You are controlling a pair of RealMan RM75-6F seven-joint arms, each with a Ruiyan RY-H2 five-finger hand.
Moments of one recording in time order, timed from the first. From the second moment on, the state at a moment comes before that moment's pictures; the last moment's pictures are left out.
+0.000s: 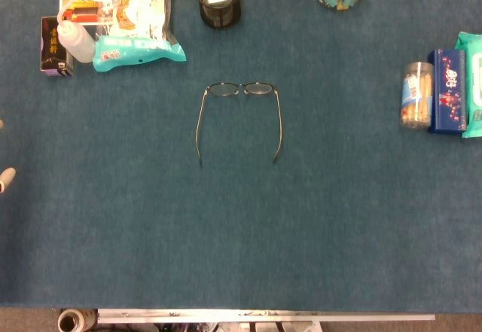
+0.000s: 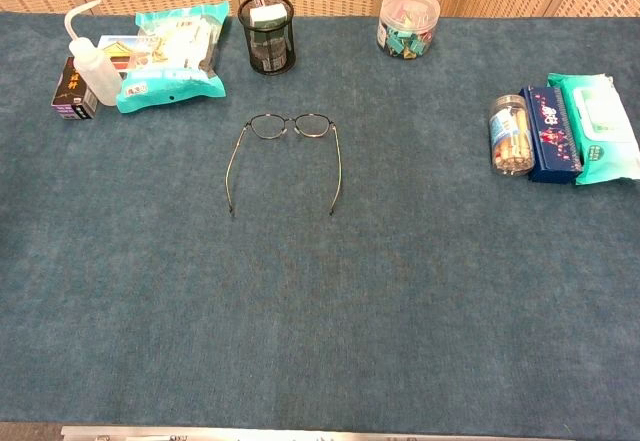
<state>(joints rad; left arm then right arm) -0.09 -1.18 -0.05 -1.56 1.51 1.52 0.05 0.09 -1.15 0.08 -1.60 -1.52 1.50 -0.06</state>
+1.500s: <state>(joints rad) -0.33 -1.33 -0.10 -1.60 1.78 1.45 0.01 0.12 -1.09 0.15 -1.62 -1.49 1.54 -0.07</state>
